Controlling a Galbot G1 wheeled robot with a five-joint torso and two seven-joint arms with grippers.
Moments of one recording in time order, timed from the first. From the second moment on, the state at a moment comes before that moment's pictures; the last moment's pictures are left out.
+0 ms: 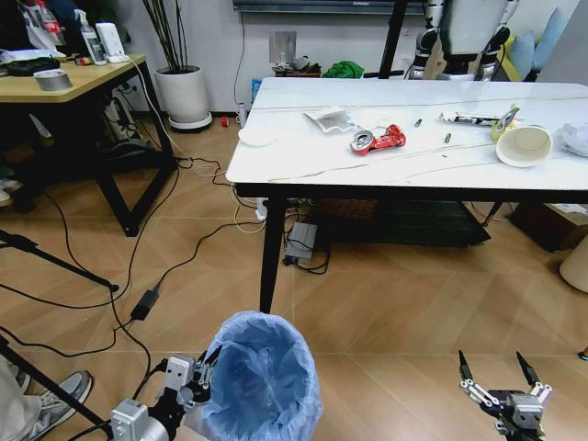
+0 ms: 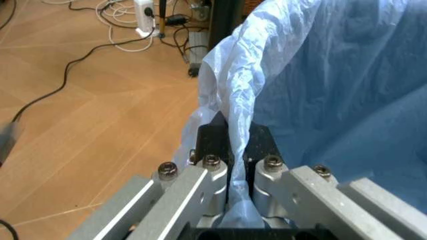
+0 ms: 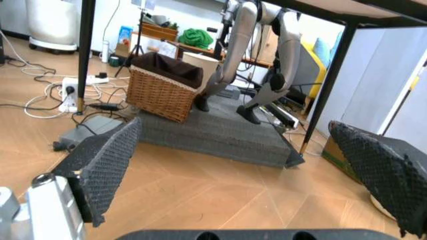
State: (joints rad) left arm 1.93 -0.94 -0.50 -2.25 -0.47 0.11 -0.06; right arm -1.89 1.48 0.91 1.88 0.13 0.55 -0.17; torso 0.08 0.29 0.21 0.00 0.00
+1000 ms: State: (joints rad) left arm 1.94 -0.96 -0.50 -2.24 -0.45 0.07 -0.04; right arm -1.89 1.47 0.92 1.89 0.13 0.53 -0.18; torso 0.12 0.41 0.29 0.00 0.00
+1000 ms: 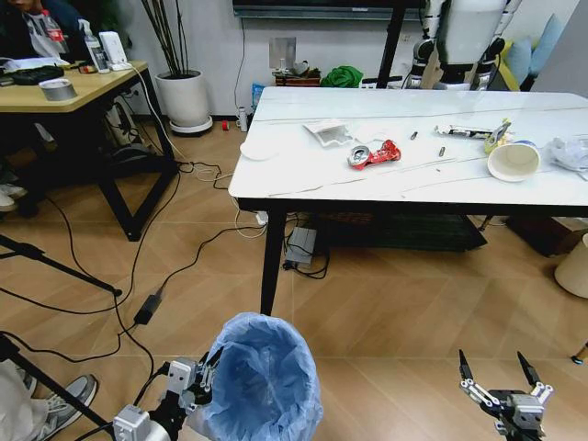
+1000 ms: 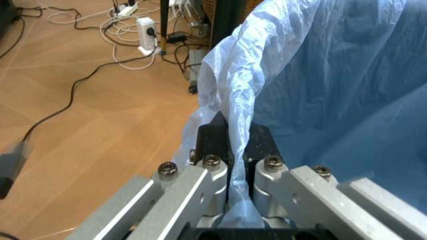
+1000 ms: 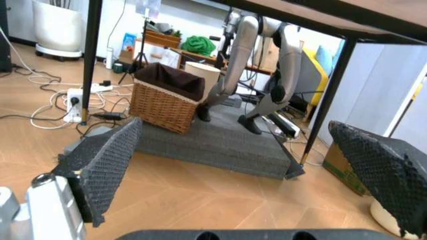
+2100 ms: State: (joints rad) left arm 1.94 -0.98 -0.50 -2.24 -0.46 0.07 -0.04; right arm -1.90 1.46 0.92 1.91 0.14 0.53 -0.21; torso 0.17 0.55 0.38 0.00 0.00
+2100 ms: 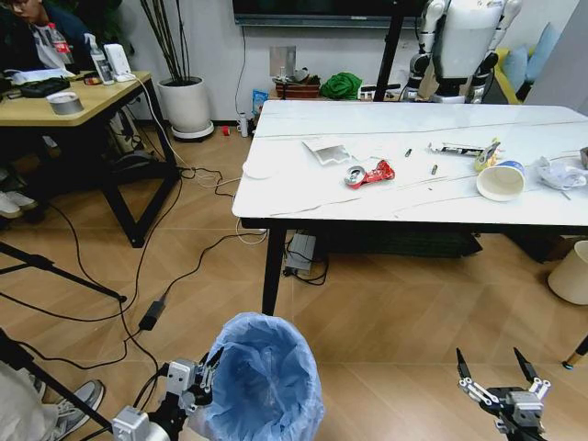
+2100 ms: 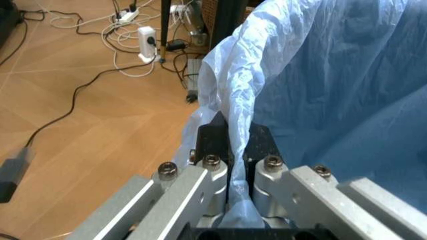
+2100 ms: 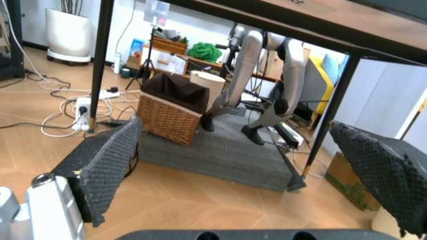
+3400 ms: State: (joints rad) left arm 1.93 -0.90 -0.47 -2.21 -0.48 0.07 -0.03; right arm -1.89 1.45 0.93 1.91 0.14 0.53 -0.21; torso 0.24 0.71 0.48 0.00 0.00
